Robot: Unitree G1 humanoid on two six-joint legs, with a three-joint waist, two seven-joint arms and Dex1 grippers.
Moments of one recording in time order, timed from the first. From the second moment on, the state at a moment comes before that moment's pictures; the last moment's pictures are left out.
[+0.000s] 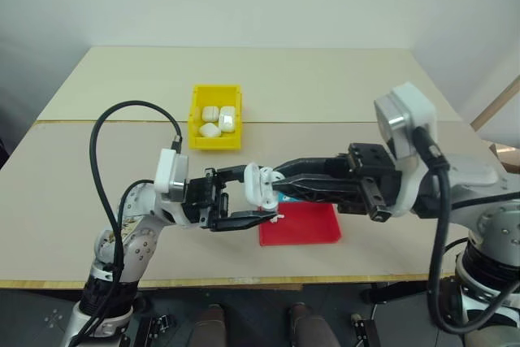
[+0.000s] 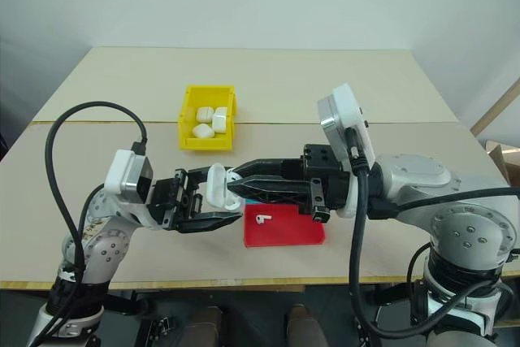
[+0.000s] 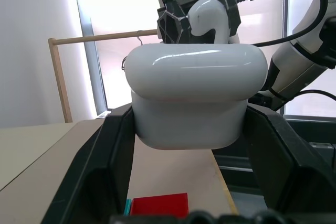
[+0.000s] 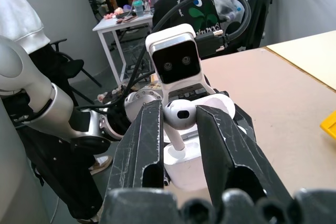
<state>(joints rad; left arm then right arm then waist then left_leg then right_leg) -0.33 0.46 -0.02 -0.34 -0.75 0.22 -1.21 -0.65 -0.61 -0.22 -0.64 1.33 1.15 0.62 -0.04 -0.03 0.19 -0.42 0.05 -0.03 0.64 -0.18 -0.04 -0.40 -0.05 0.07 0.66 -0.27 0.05</state>
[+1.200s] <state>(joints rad) -0.33 0.42 -0.02 -0.33 -0.73 0.22 -1.24 -0.65 -0.72 -0.09 -0.62 1.34 1.05 0.63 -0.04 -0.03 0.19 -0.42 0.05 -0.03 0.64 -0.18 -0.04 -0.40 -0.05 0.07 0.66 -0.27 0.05</state>
